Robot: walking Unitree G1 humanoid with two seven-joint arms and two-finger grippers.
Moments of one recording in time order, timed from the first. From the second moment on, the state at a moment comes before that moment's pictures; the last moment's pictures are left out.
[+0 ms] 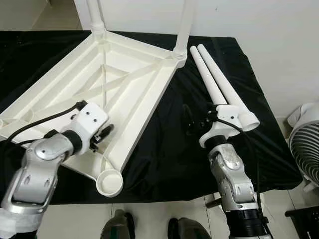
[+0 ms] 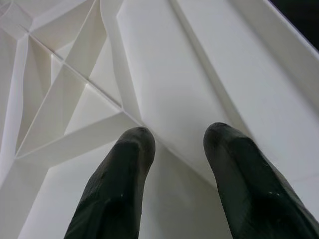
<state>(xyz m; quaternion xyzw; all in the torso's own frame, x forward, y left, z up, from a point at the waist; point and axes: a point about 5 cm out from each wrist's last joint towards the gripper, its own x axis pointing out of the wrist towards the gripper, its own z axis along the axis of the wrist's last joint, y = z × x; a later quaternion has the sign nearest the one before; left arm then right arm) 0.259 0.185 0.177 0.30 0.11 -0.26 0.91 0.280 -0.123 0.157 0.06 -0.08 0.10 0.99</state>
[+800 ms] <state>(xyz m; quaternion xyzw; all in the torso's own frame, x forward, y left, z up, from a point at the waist) 0.246 0.209 0.168 0.29 0.15 -0.30 0.90 0.278 -0.125 0.155 0.05 -0.07 0.12 0.99</state>
